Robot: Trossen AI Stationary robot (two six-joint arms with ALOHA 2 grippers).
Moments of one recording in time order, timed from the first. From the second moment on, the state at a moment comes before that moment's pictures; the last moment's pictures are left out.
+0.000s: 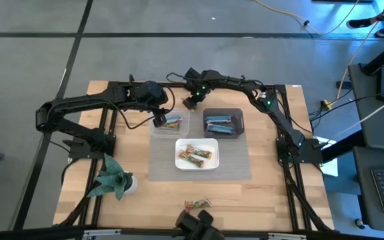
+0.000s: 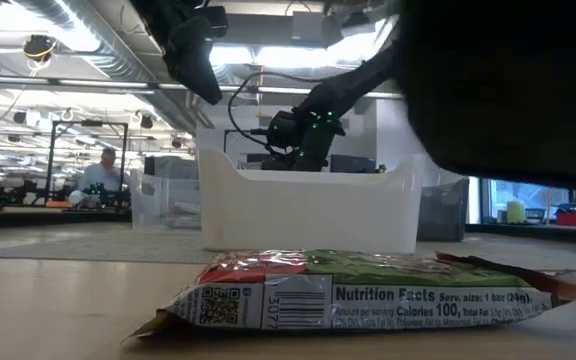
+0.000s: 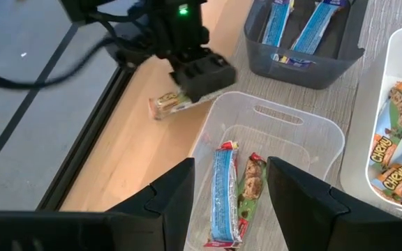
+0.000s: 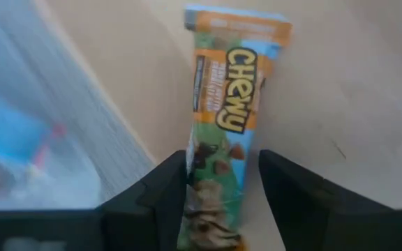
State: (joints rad) left arm 0.34 1.25 1.12 -0.71 -0.15 0.01; right arm -0.54 2.45 2.05 -0.86 -0.25 0.17
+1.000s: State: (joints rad) left arm 0.34 1.25 1.12 -0.71 -0.16 0.01; right arm -0.49 2.44 2.05 -1.04 -0.01 -0.20
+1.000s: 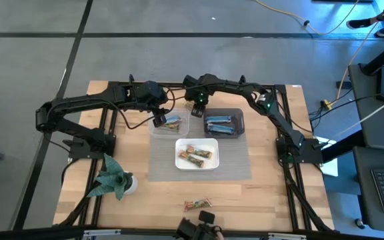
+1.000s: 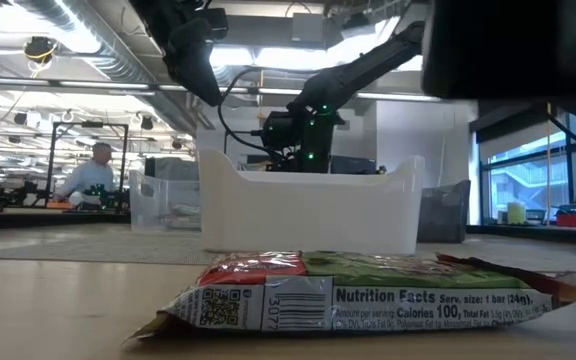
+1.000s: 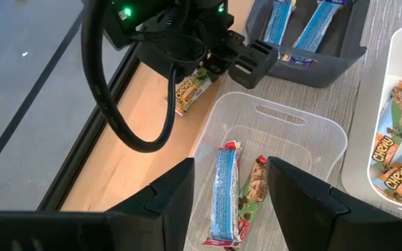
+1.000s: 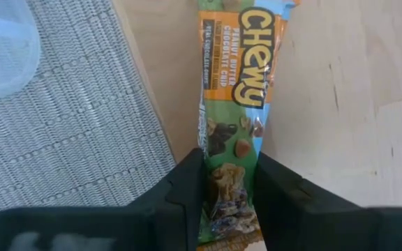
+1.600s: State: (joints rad) left arm 0.34 1.25 1.12 -0.72 -0.16 0.05; right arm -0.50 2.43 2.20 -1.06 -0.02 -0.21
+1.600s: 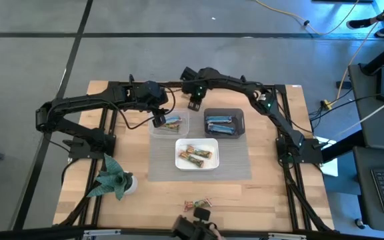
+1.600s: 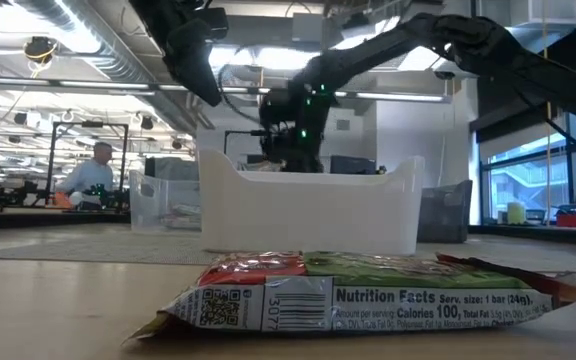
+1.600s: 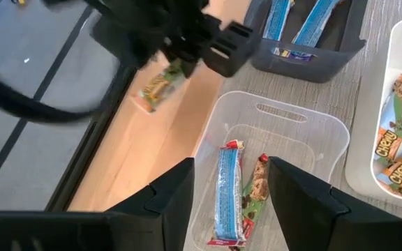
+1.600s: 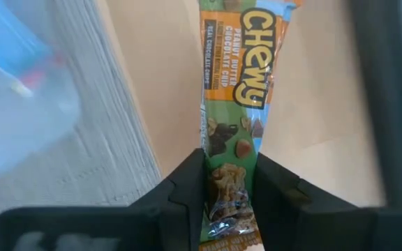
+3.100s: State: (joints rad) left arm 0.31 1.25 1.12 -0.73 -0.11 -0.30; right arm 0.17 2.20 2.18 -1.37 0.06 0.10
